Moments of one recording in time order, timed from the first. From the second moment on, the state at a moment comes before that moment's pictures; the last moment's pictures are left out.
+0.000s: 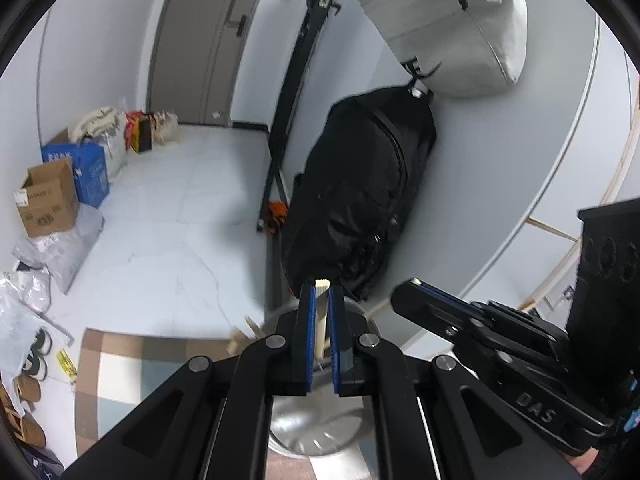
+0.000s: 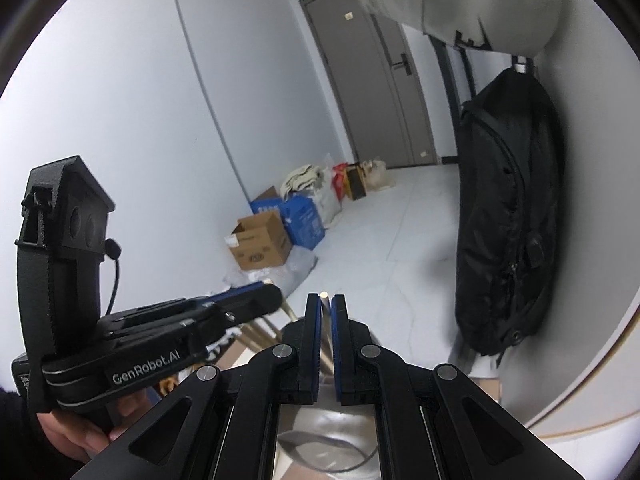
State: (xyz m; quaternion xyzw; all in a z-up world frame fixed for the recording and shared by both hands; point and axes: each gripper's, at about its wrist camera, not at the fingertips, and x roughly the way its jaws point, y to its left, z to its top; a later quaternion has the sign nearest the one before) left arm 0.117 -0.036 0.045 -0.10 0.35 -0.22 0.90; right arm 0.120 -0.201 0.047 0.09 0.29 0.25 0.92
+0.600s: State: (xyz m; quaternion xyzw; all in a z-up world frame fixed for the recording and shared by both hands) left arm 0.068 -0.022 0.064 -0.07 0.37 -0.21 0.90; right arm 0.060 -0.234 0.080 0.17 0.27 0.22 0.92
